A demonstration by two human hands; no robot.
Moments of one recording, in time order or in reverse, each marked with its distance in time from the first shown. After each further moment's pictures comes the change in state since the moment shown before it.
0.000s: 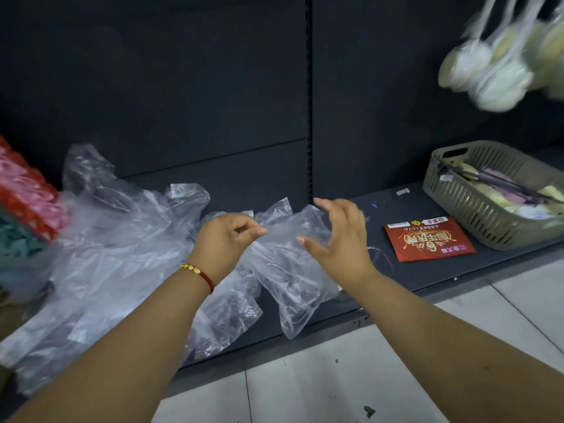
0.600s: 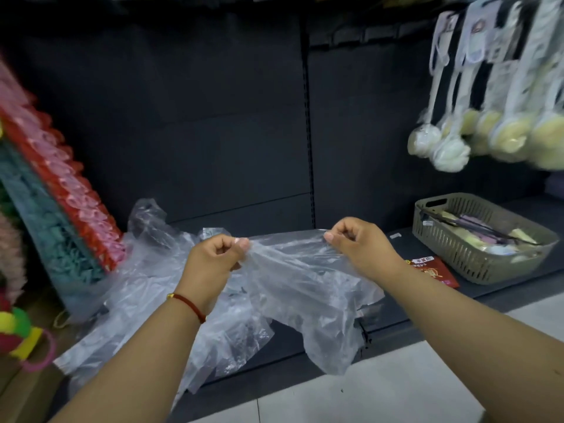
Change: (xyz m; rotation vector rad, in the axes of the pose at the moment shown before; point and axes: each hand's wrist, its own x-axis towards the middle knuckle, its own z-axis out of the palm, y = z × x) left_hand -0.084 0.080 -0.074 -0.486 0.182 -0.132; right_hand -0.018 -0.088 -0.126 0.284 -0.189 0.075
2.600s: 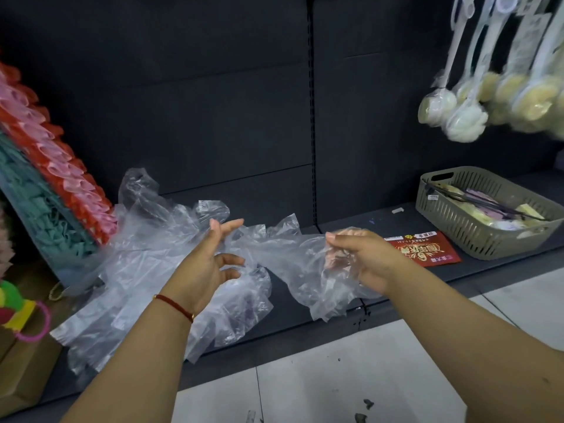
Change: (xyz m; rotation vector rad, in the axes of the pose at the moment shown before) left_hand -0.013 -0.031 -0.012 -0.217 -0.205 -0.243; right_hand -0.022 0.022 0.023 0.708 -0.228 0.488
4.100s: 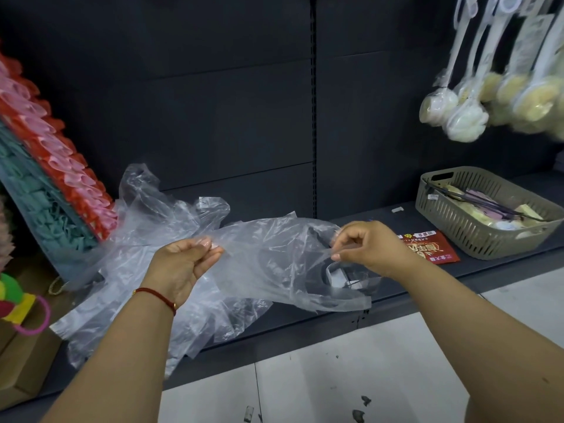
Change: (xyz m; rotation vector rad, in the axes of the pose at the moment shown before) left_hand 0.009 -0.008 -0.031 -0.210 0.369 -0.090; right_hand 0.008 0.001 -0.028 -0.873 0.032 -0.357
